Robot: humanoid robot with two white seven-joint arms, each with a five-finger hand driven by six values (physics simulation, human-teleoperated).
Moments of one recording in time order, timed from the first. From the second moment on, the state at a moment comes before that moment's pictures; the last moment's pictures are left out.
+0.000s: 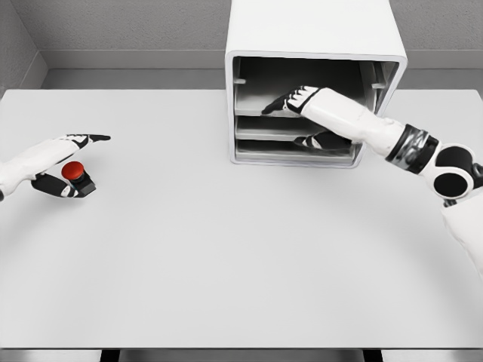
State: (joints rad) left arm -0.26 0.62 -0.04 -1.36 -0.38 -0.43 -0.61; right arm -0.54 -0.48 0.38 -1.43 0.36 -0.61 0.40
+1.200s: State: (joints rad) left arm -0.25 0.65 -0.04 -1.34 -0.39 -0.43 -0.61; right arm -0.53 -0.48 0.40 -1.37 0.38 -0.55 0.40
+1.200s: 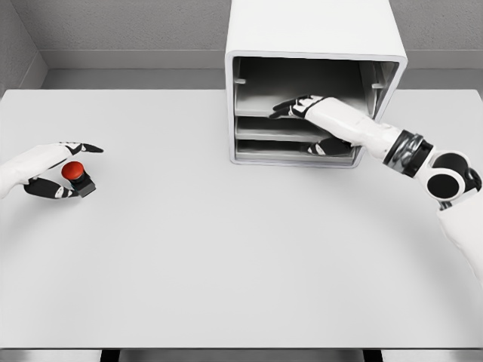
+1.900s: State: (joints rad) left arm -0.25 0.65 -0.04 -1.33 -0.39 -0.43 -0.61; right arm -0.46 -0.53 0.39 -1.50 0.36 -0.60 0.40
